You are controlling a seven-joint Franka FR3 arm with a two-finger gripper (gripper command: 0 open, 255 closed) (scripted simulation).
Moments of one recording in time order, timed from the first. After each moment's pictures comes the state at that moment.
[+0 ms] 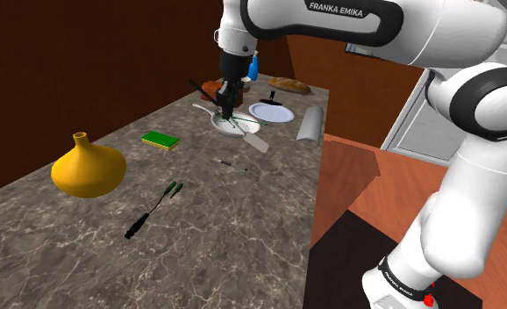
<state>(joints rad) 0.14 0.17 0.30 -1.42 -0.05 1.65 -0.03</state>
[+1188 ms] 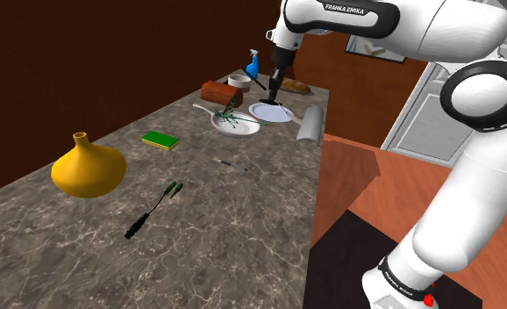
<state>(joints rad) -0.10 0.12 0.12 -1.46 0.02 1.64 -0.45</state>
